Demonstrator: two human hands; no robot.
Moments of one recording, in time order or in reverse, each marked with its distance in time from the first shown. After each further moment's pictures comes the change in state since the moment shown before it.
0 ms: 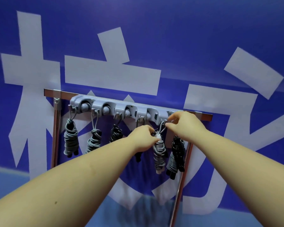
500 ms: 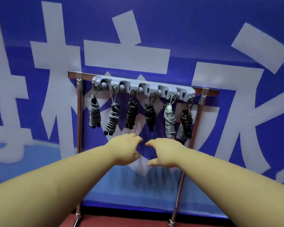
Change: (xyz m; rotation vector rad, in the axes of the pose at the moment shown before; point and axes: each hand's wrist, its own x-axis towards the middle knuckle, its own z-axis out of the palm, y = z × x) left_hand -0.147 -0.068 -0.010 0.672 -0.178 0.161; right_hand -0.137 -0.043 0.079 -0.352 -0.511 -0.355
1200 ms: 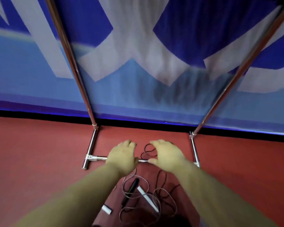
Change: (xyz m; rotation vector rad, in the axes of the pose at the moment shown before) left_hand -0.076 -0.029 0.393 -0.272 -0.488 -0.293; right_hand 0.040 -0.067 0.392 0.386 -0.425 0.126
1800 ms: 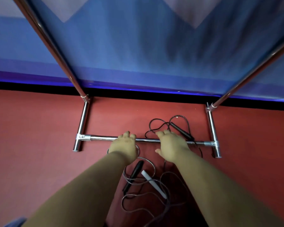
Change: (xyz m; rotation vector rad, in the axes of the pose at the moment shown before) left_hand 0.109 -0.046 0.129 -0.013 -0.275 -0.162; right_hand 0.117 0.047 0.121 -0.044 -0.186 0.114
